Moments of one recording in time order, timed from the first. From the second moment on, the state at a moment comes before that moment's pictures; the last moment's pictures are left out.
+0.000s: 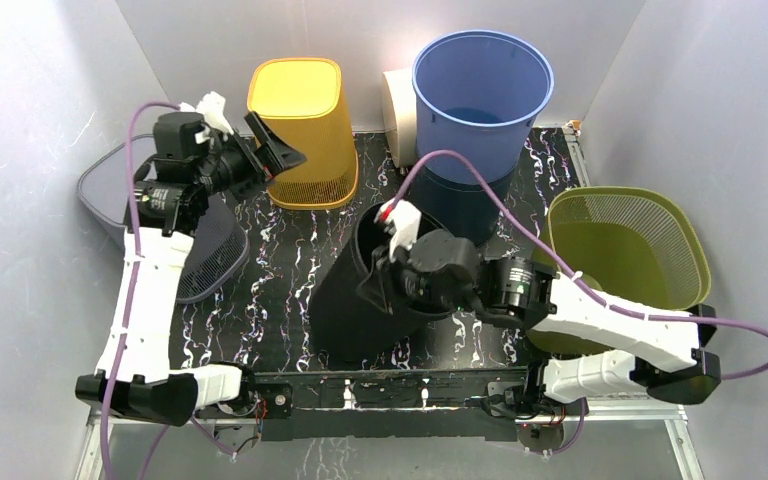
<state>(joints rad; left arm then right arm) -0.13 1.24 1.54 -0.86 0.38 -0.68 1.31 1.20 1.36 -0.66 0.20 0.47</state>
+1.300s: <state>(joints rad) -0.13 0.97 1.27 -1.12 0.29 -0.63 0.92 0.92 0.87 -0.45 0.06 0.99</state>
